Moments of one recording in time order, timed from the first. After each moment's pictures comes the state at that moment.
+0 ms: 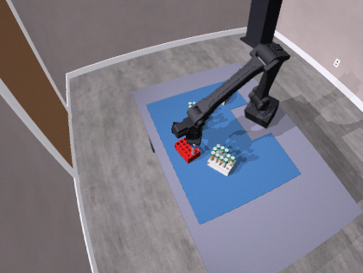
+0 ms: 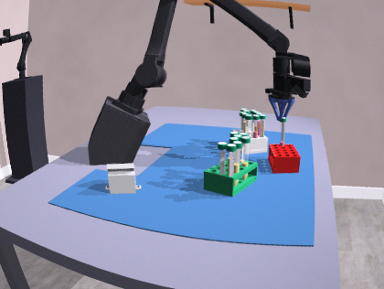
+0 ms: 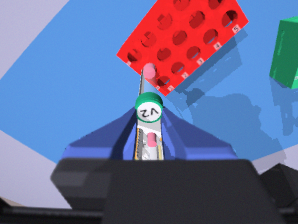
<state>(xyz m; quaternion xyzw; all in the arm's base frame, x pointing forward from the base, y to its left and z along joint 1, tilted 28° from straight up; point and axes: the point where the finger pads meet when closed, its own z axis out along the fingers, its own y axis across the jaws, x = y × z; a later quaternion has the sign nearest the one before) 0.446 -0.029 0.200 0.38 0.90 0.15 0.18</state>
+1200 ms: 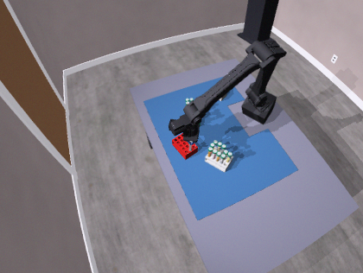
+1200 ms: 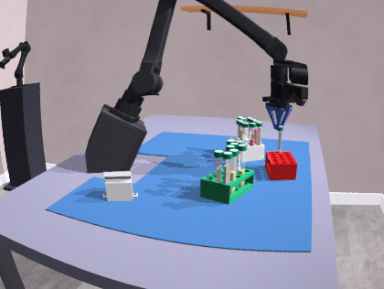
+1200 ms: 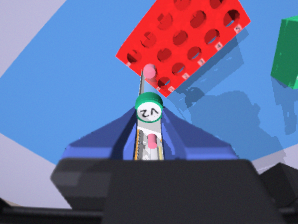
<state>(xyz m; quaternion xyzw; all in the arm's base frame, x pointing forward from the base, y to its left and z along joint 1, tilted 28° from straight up) 0.449 -0.028 0.196 0.38 0.90 0.15 0.17</state>
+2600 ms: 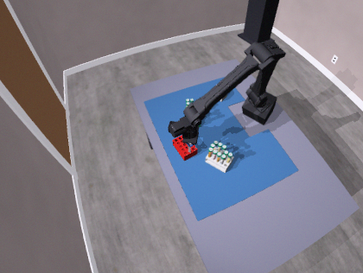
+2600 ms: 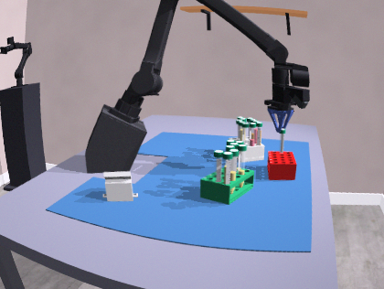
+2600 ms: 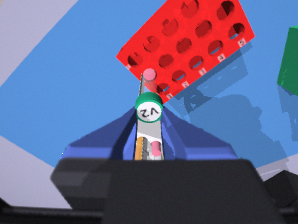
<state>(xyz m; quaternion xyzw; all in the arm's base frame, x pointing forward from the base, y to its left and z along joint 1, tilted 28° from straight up) 0.460 -0.027 0.193 0.38 0.89 0.15 0.18</state>
